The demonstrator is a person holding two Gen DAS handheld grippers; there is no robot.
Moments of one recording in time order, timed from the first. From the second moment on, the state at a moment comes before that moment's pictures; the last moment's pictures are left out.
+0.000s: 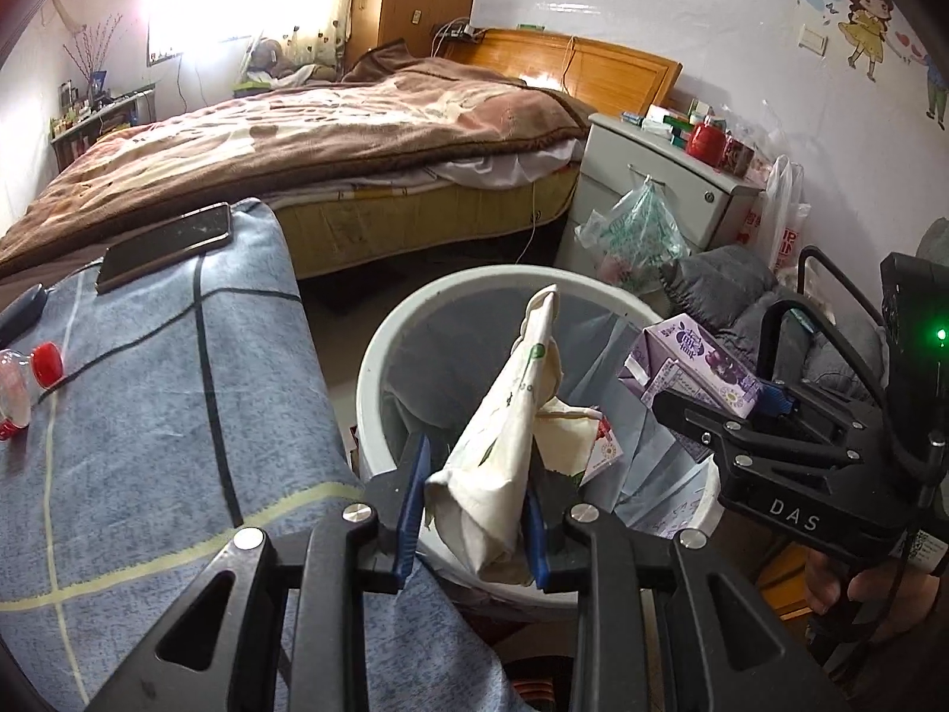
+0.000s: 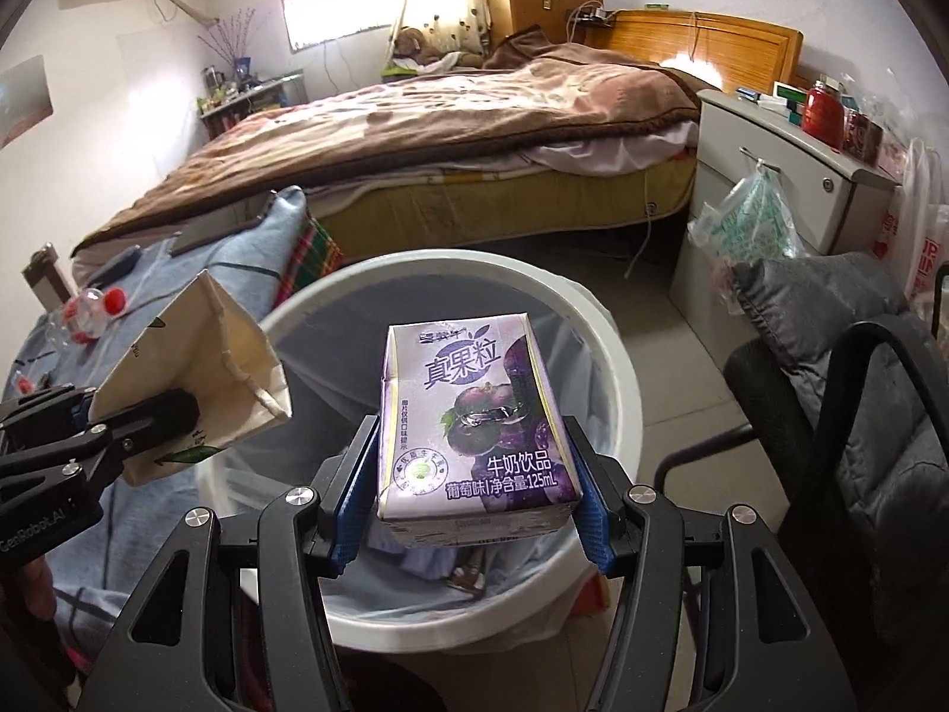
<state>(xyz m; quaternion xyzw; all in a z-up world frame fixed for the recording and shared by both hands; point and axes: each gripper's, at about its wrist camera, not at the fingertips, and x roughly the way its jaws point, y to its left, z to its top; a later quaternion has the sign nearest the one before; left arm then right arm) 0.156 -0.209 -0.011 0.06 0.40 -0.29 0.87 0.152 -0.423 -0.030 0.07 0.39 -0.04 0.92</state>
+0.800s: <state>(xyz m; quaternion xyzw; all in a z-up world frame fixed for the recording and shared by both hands) 0.151 -0.175 0.002 0.03 0.38 -0.27 0.88 0.146 -0.411 -0.021 0.07 0.37 -0.05 0.92</state>
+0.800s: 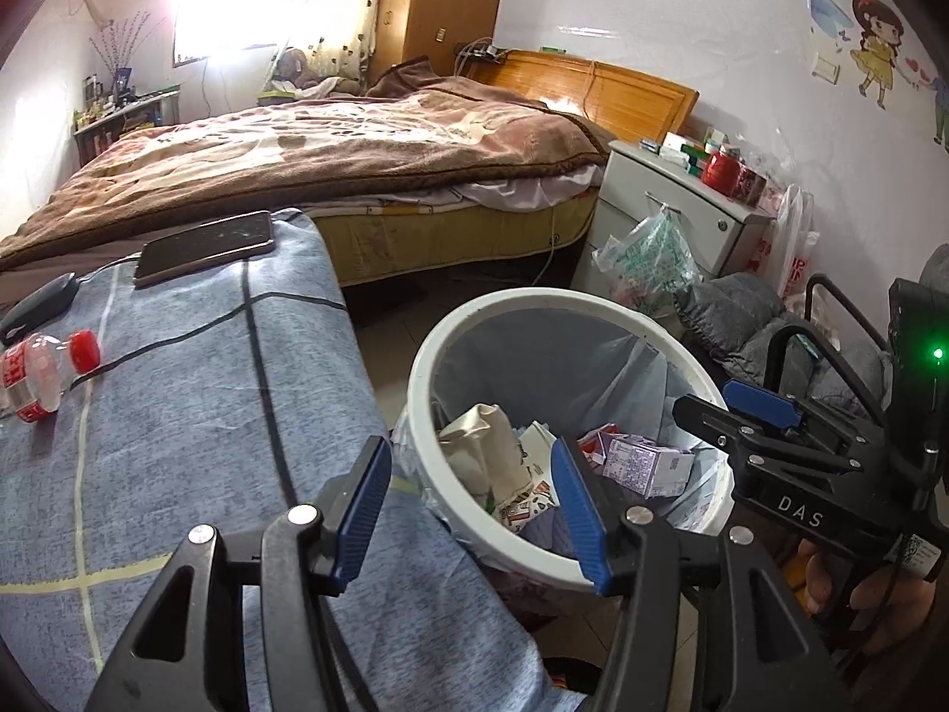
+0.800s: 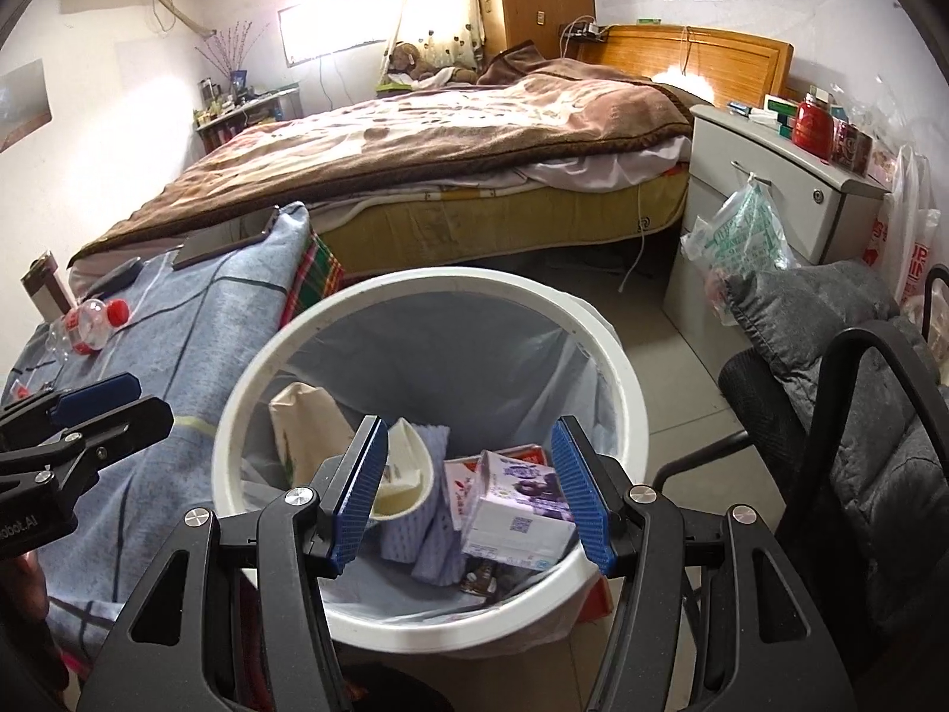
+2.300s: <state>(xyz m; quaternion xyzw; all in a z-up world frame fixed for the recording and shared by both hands) 0.151 0.079 0.017 -0.04 0.34 -0.06 0.94 0.185 -0.230 0.001 0.02 0.35 0.10 0.93</state>
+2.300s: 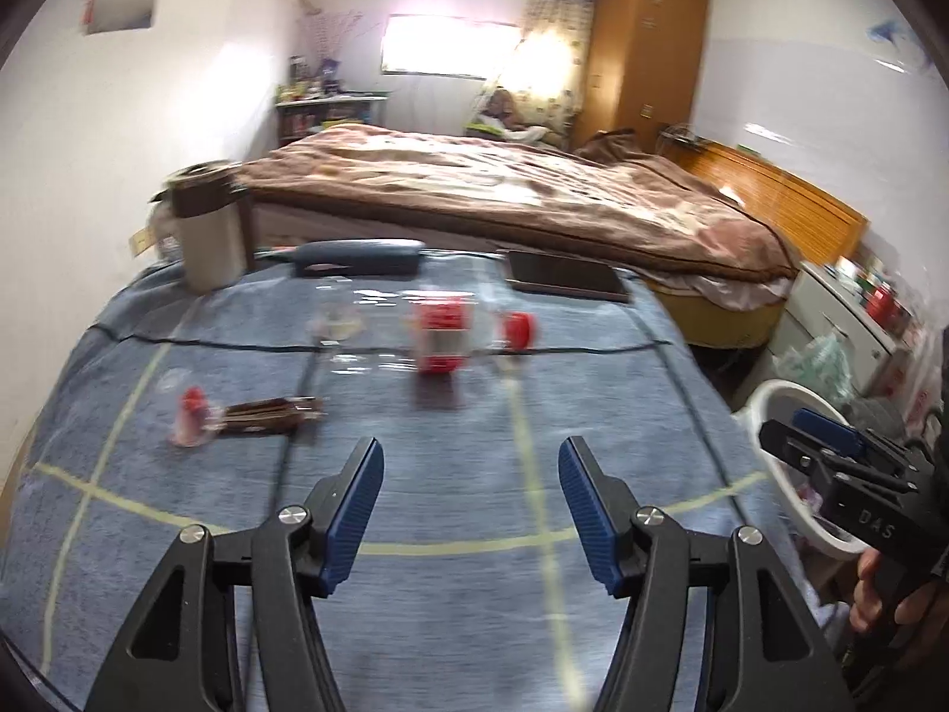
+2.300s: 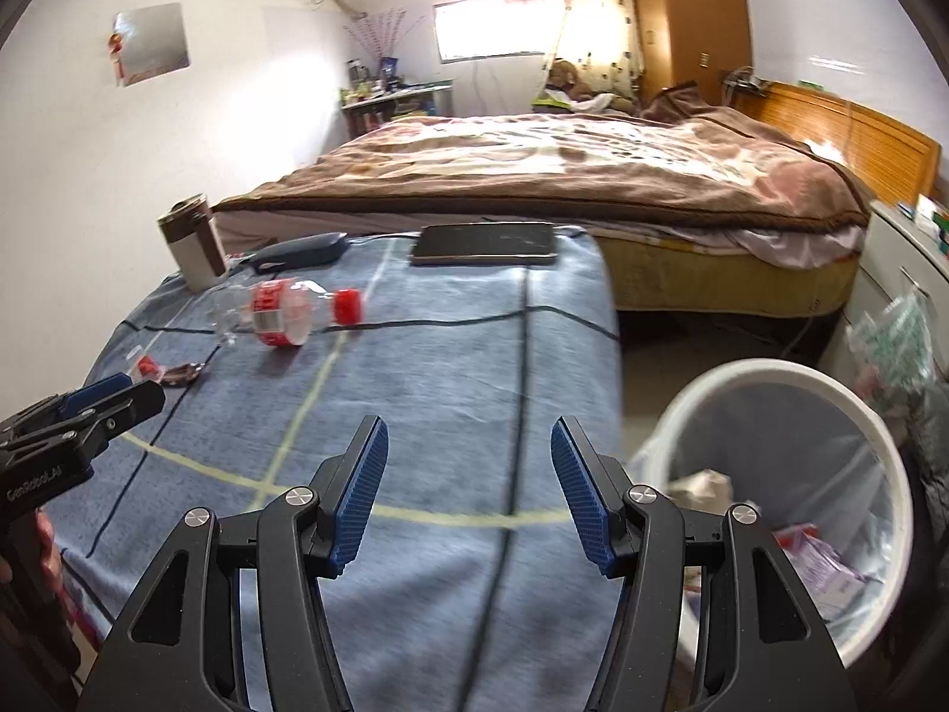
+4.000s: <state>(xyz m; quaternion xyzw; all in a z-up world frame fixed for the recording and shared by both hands) 0.204 0.227 -0.039 -0.10 0.39 0.04 0.91 0.274 -0.084 -0.013 -0.12 0.41 0.38 0.82</state>
